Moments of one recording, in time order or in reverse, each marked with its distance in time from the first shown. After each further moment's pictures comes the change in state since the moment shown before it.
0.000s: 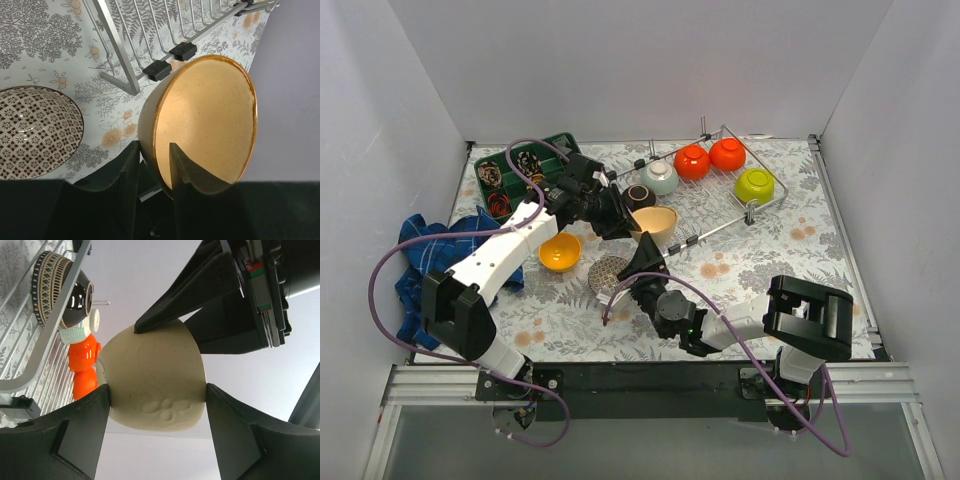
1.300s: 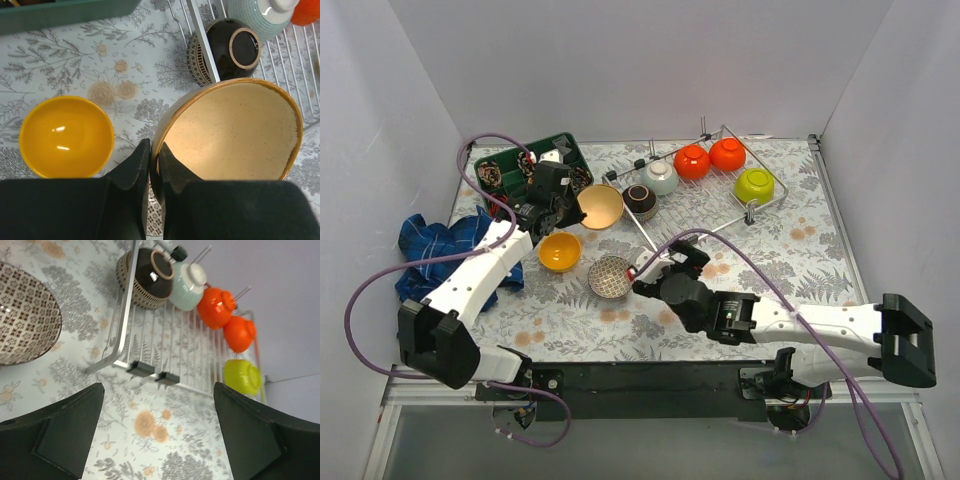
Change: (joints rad) left arm 0.114 -0.180 -0.167 0.124 -0.497 0.297; right arm 0.023 -0.426 0.165 -1.043 0.066 1.320
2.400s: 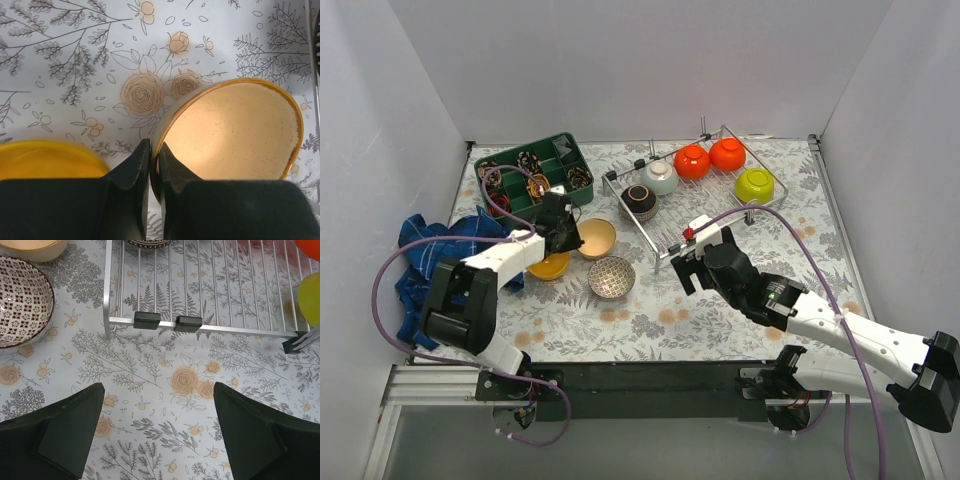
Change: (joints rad) left arm 0.103 0.210 -0.317 0.378 0.060 0.099; right arm -0.349 -0.262 -0.034 -0.418 -0.456 0.553
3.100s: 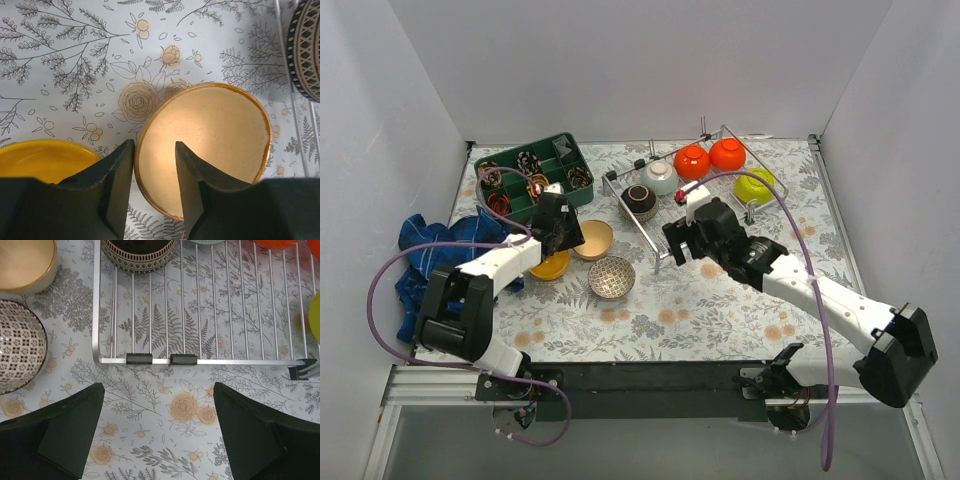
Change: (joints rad) left arm 0.010 -0.058 -0.048 0.060 0.004 0.000; right arm -0.189 0.238 0.200 -0.019 -0.187 -0.019
